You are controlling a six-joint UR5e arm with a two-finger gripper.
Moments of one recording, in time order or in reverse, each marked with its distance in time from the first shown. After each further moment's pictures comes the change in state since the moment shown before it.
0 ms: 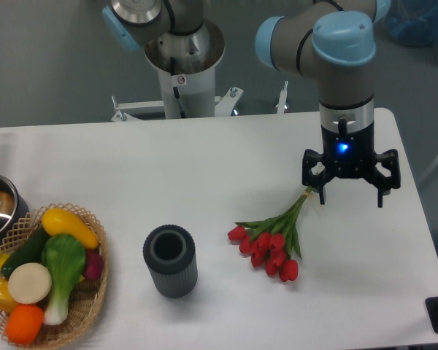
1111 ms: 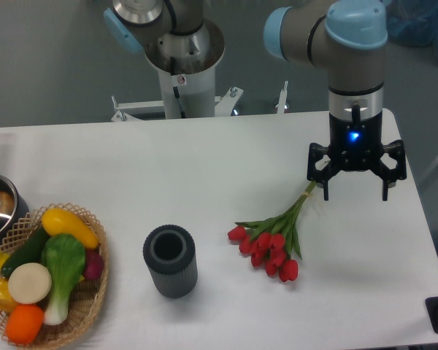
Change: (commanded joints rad) arm 0.026 0.009 -0.064 0.002 -0.049 0.015
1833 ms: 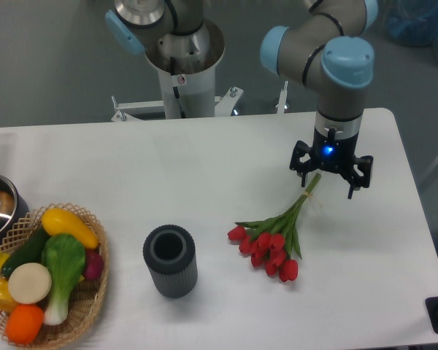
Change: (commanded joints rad) arm 0.060 -0.043 -0.173 -0.051 0.097 0.275
